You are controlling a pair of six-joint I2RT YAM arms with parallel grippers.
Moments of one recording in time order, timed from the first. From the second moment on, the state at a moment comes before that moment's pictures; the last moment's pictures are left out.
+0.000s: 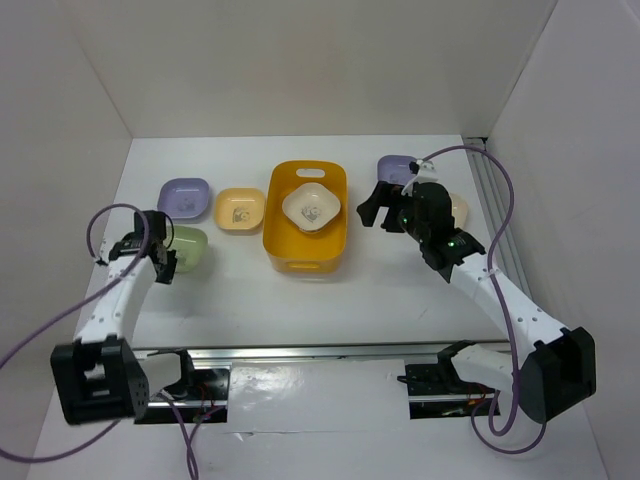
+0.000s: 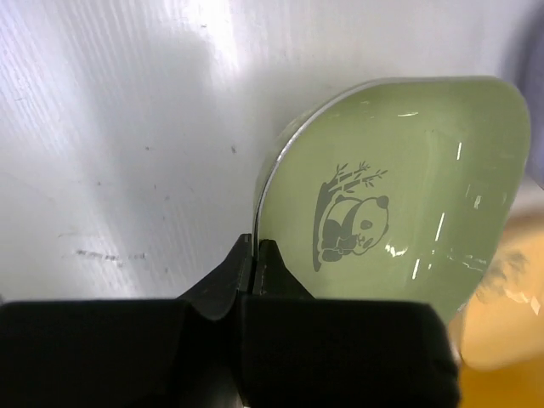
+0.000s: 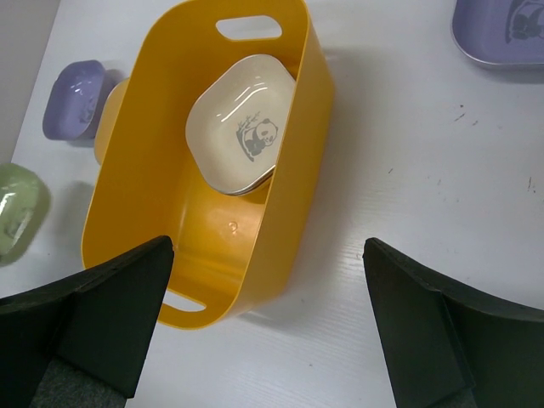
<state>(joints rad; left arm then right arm) 0.16 1.21 0.80 -0.78 -0.39 -1.31 0.40 1.13 0.87 -0.12 -0.01 0.49</state>
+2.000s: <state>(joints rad) -0.45 1.69 1.34 -0.35 -0.12 -1.21 0.22 1.28 0.82 -0.13 0.10 0.53</state>
